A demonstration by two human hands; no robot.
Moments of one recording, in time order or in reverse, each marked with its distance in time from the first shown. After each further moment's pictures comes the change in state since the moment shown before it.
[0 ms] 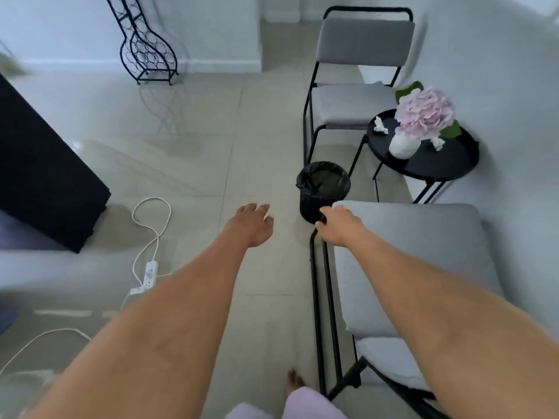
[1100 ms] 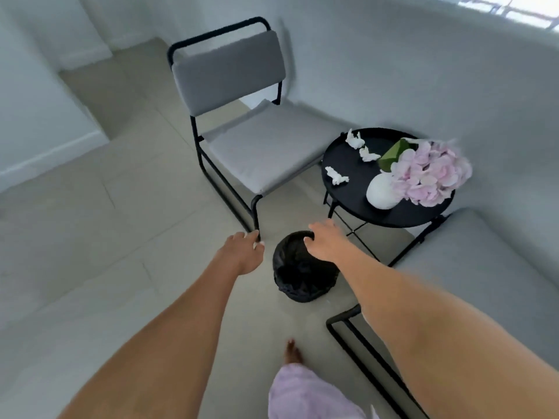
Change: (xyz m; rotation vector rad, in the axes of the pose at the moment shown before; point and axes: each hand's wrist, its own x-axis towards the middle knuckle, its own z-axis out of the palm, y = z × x) left_hand 0.517 0.075 -0.217 0.301 -0.272 0.465; right_hand 0.435 0.011 -0.155 0.433 0.039 0.557
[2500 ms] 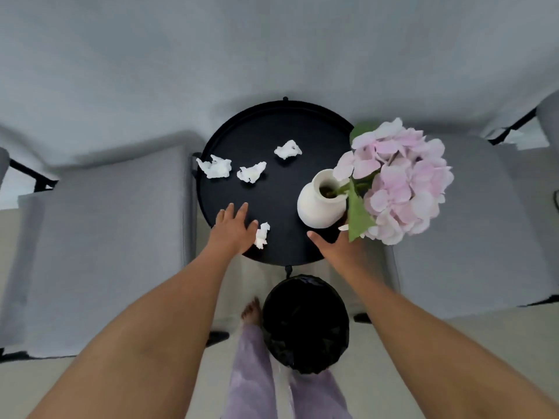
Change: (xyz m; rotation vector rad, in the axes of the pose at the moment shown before) left_hand 0.426 0.238 -0.043 0.451 -0.242 0.674; right_hand 0.186 0.108 -0.045 0.962 0.674 1.055
